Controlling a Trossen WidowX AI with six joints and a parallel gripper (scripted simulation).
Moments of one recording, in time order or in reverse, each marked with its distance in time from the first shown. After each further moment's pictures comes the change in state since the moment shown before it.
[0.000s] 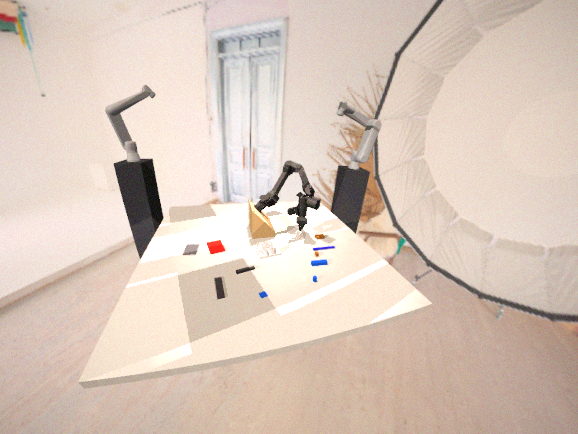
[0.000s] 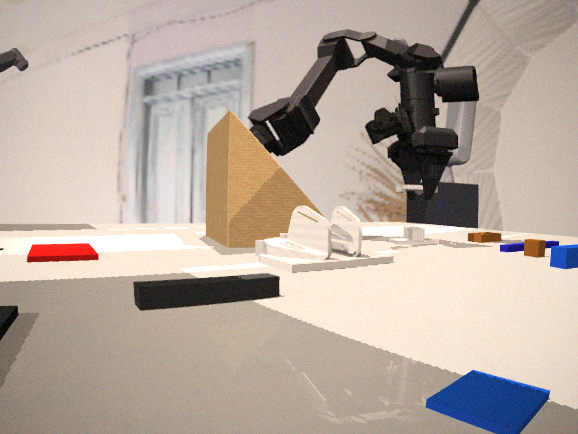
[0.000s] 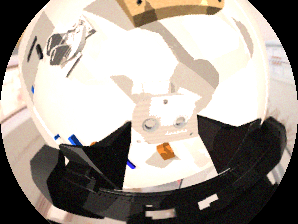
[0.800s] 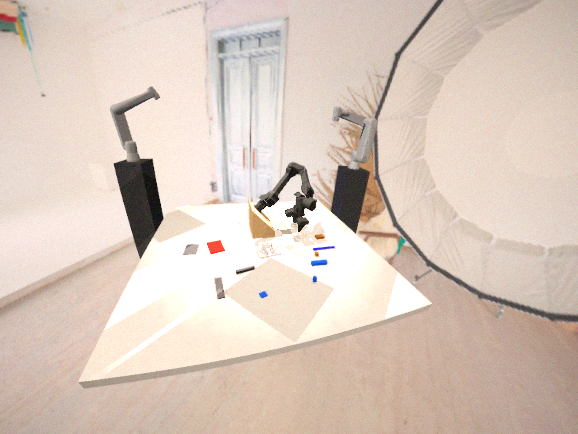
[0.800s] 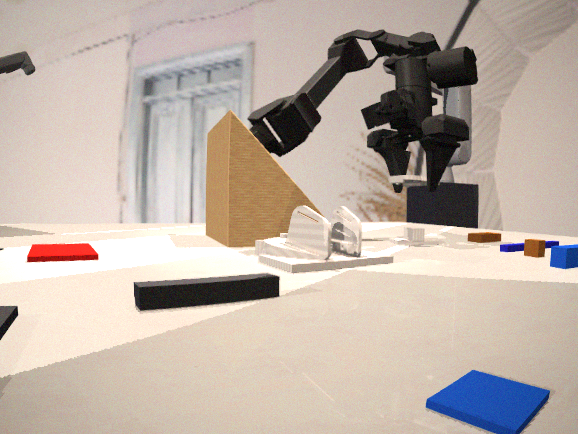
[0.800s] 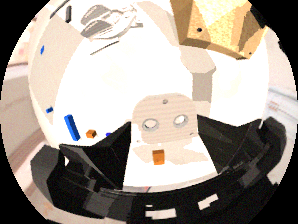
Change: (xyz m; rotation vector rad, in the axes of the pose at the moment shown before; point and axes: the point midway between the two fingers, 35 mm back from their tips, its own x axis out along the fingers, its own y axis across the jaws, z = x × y) arm -0.010 0.036 0.021 -0.358 -0.032 0.016
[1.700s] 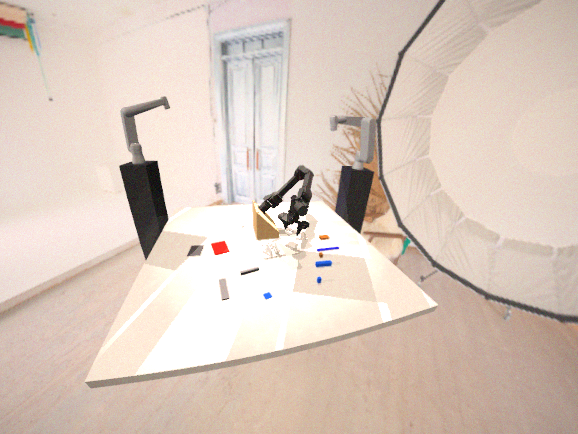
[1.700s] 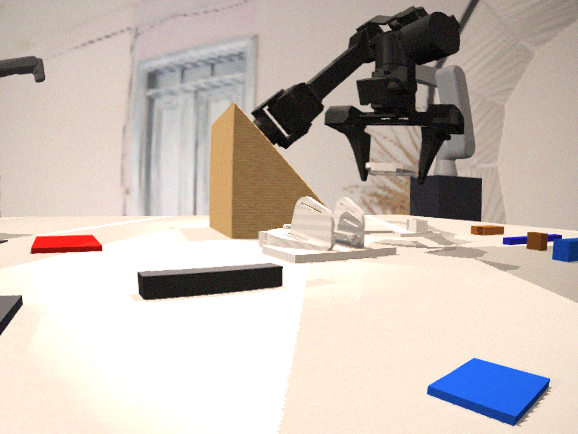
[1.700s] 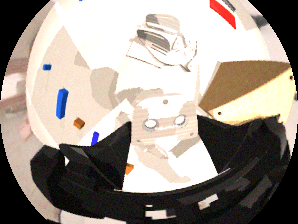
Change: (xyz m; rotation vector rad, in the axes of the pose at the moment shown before) arm 0.004 0.035 0.071 -0.625 -0.029 -0.018
